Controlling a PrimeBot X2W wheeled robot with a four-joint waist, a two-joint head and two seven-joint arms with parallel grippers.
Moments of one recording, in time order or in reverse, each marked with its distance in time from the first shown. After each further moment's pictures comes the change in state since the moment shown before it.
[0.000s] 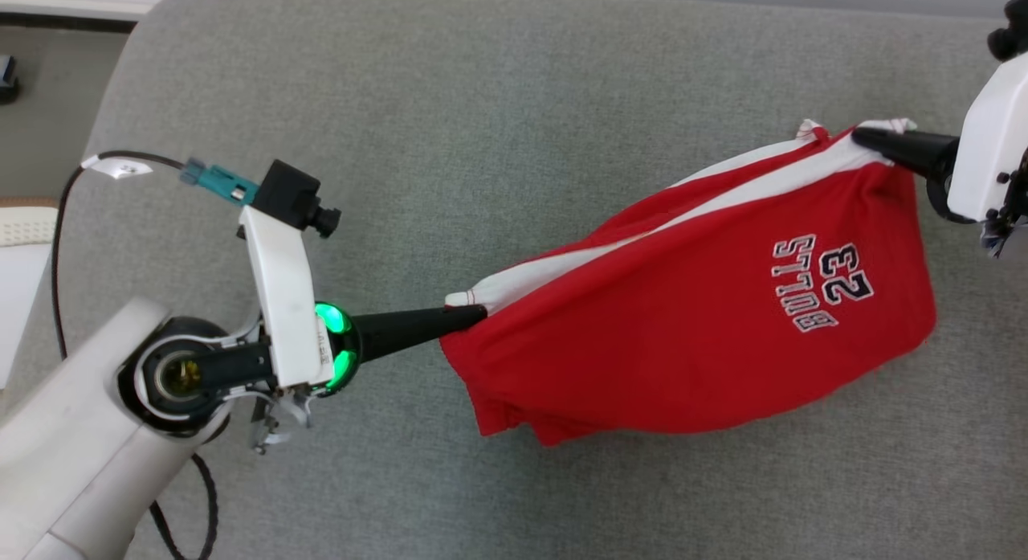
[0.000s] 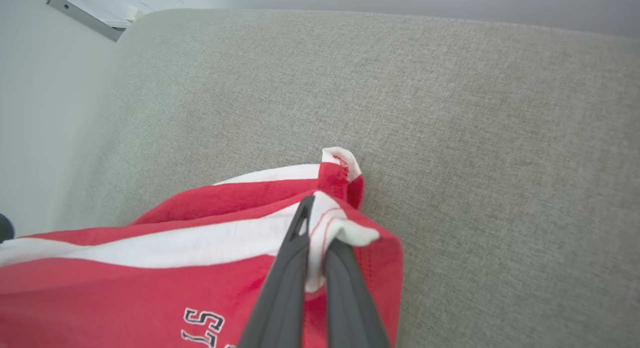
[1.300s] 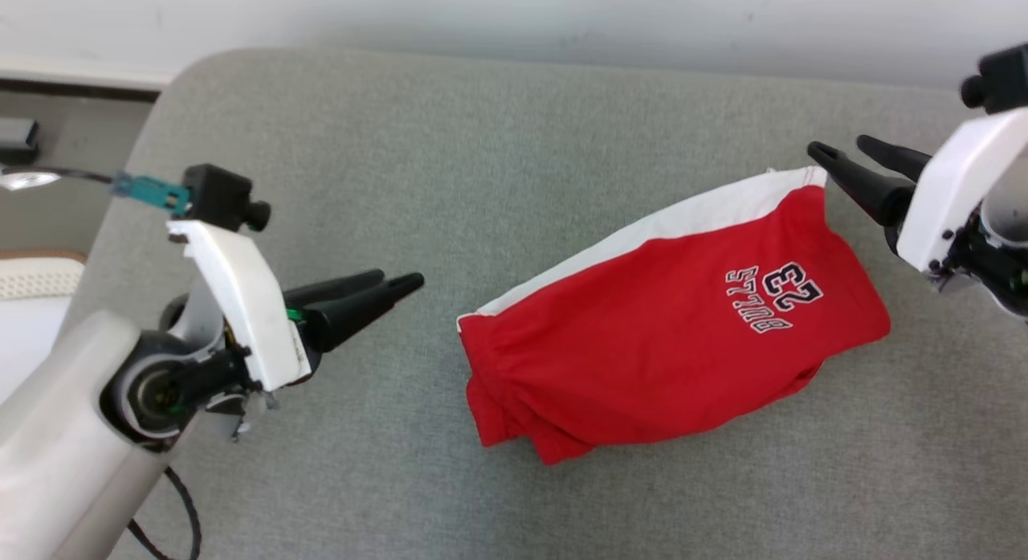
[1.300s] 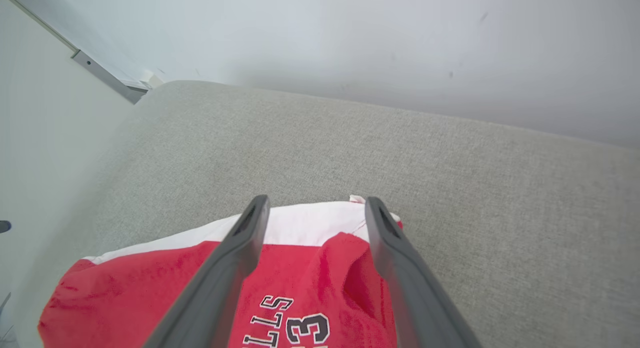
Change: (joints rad) left arm 0.049 0.007 0.068 0.084 0.341 0.000 -0.155; right arm 0.098 0.061 0.010 0.032 -0.102 0.000 -0.297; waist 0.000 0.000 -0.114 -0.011
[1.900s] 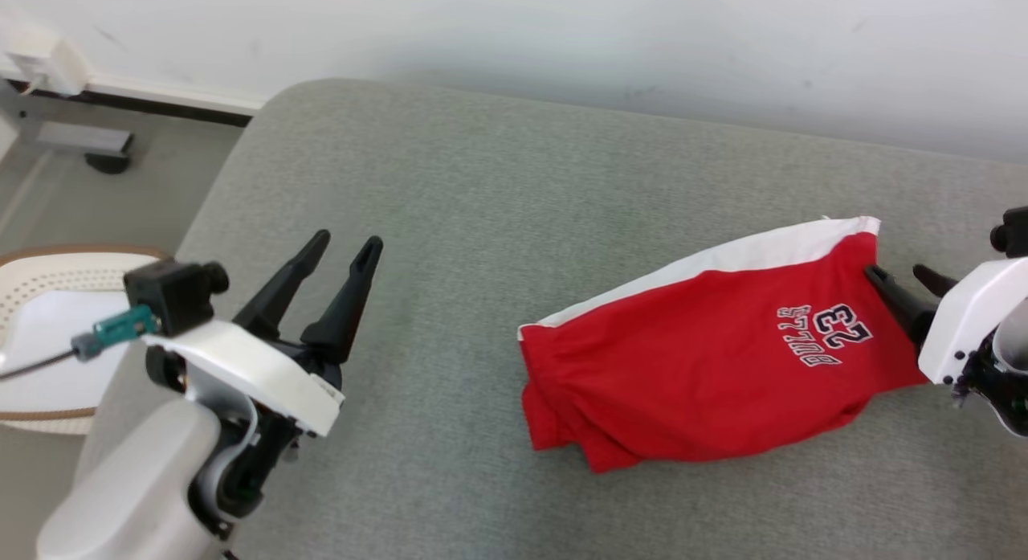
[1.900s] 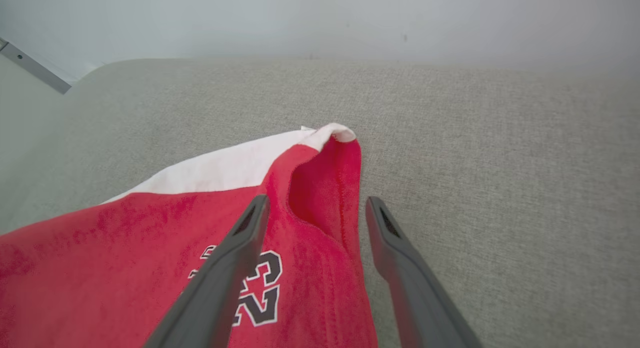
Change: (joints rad) left arm 0.171 -0.087 0.023 0.011 0.417 0.111 -0.736; right arm 0.213 0.020 0.029 0.211 -0.009 0.000 -0.195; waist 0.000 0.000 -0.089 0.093
